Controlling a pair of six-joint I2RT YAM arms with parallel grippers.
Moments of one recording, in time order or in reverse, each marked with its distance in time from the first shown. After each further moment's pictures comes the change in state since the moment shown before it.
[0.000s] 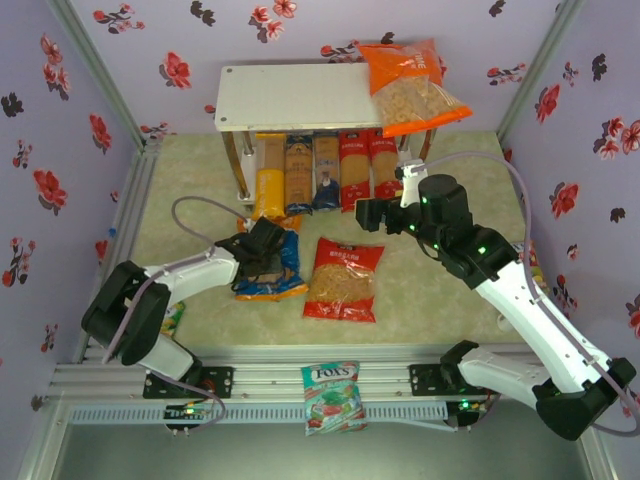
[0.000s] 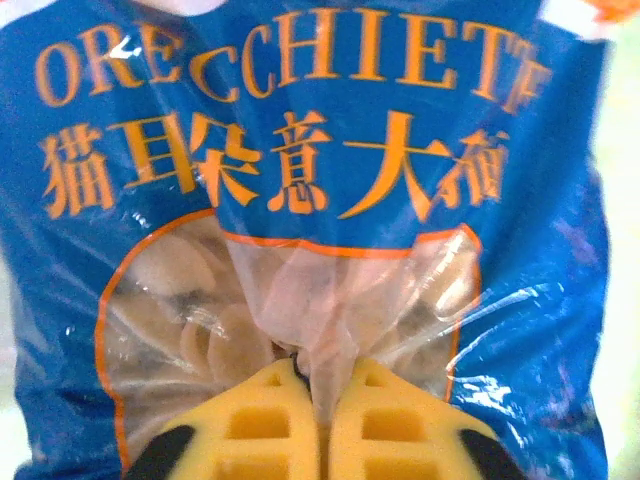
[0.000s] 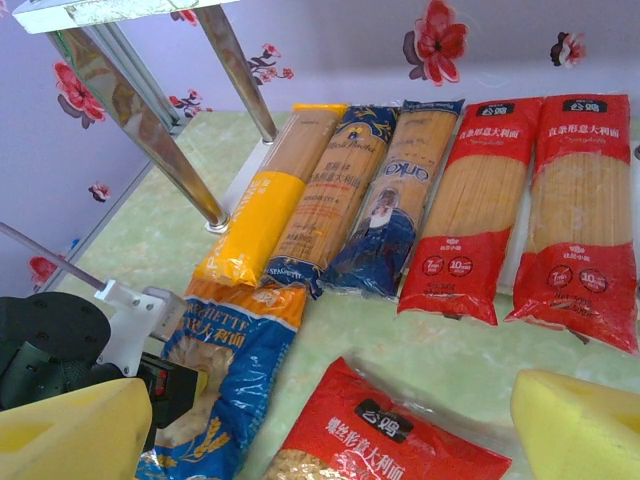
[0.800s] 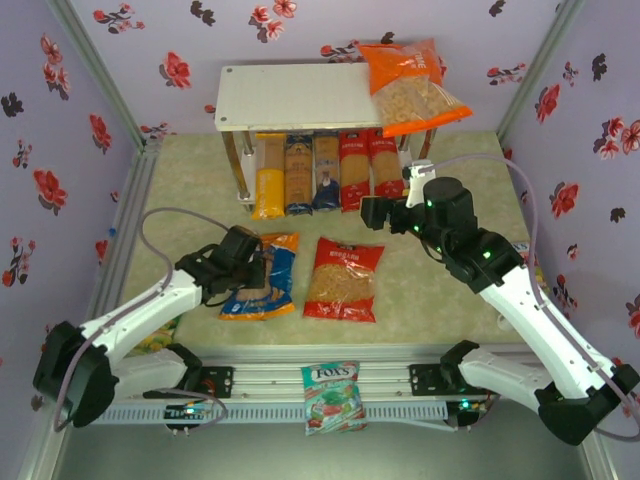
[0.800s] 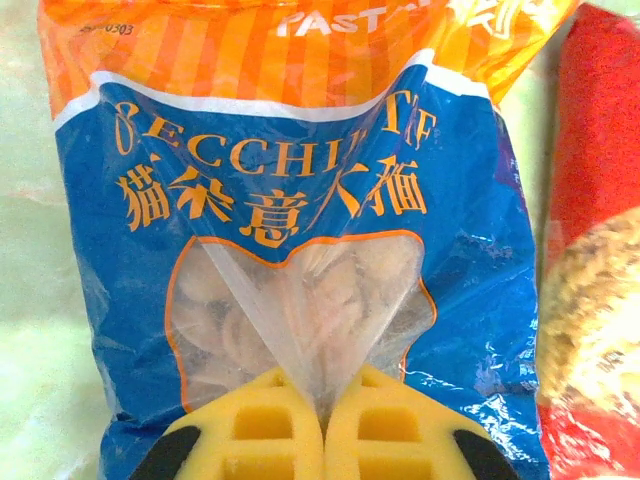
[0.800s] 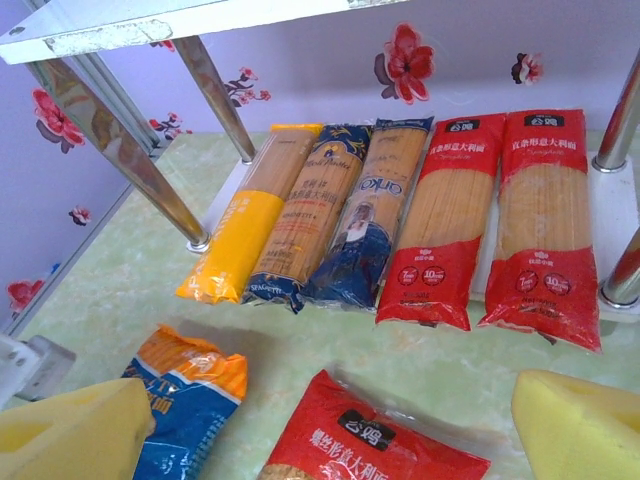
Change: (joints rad) left arm 0.005 -0.399 -0.050 -0.290 0.127 0.069; right arm 0.000 -0.032 -0.013 0.007 0.062 0.020
